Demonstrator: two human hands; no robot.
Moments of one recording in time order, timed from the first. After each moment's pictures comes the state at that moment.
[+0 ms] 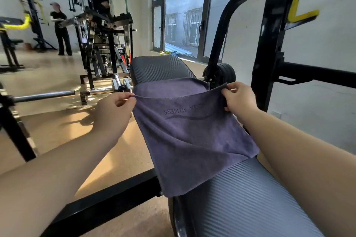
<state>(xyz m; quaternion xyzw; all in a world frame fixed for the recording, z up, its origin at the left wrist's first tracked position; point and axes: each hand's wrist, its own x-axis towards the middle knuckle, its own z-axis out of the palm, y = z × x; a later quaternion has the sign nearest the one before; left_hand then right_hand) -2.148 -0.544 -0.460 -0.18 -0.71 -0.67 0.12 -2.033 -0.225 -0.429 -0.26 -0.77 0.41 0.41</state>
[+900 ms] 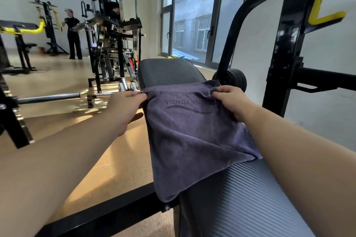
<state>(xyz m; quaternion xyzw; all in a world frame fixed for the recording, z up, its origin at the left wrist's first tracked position) -2.213 -0.514 -0.450 -0.12 -0.67 -0.73 -0.03 -2.109 -0.223 -0.431 -0.20 -0.78 0.52 0.29</state>
